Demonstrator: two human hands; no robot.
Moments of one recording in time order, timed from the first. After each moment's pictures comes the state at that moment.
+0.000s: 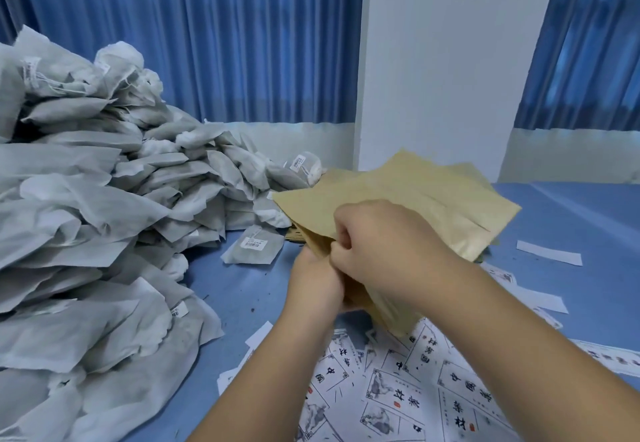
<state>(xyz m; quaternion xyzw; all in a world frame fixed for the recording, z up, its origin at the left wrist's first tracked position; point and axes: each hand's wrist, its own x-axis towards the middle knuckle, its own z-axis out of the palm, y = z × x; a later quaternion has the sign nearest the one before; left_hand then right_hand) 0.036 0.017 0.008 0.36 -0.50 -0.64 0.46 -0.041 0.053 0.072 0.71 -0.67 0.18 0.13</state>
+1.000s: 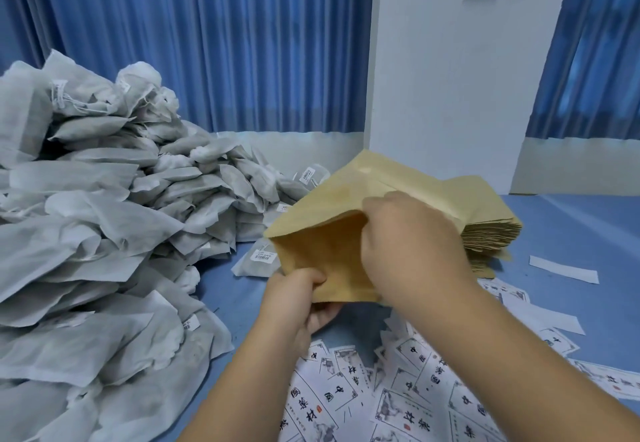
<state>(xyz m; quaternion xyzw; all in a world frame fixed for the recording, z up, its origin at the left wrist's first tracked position) 0.062 -0.016 0.001 0.41 -0.30 -0.71 0.49 -0.036 0.062 0.085 0.62 -0.72 0.22 0.24</state>
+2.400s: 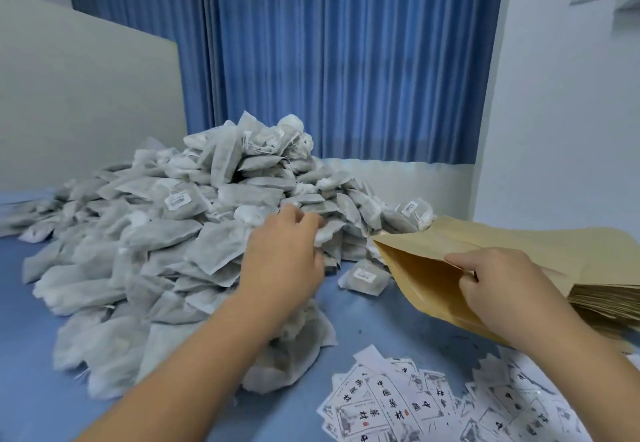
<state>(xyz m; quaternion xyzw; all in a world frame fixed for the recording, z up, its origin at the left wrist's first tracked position) 0.195 0.025 0.080 0.59 -0.72 0.18 0.31 -0.051 0.059 0.081 0.67 -0.69 0.24 0.08</state>
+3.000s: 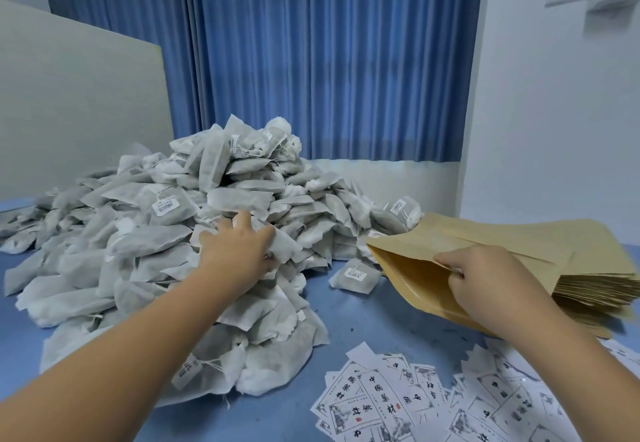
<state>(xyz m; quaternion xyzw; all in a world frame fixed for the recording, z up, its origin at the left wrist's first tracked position) 0.251 -0.033 0.070 0.68 -0.69 0.24 0.09 -0.055 0.054 0.078 0.67 -0.70 0.22 0.08</state>
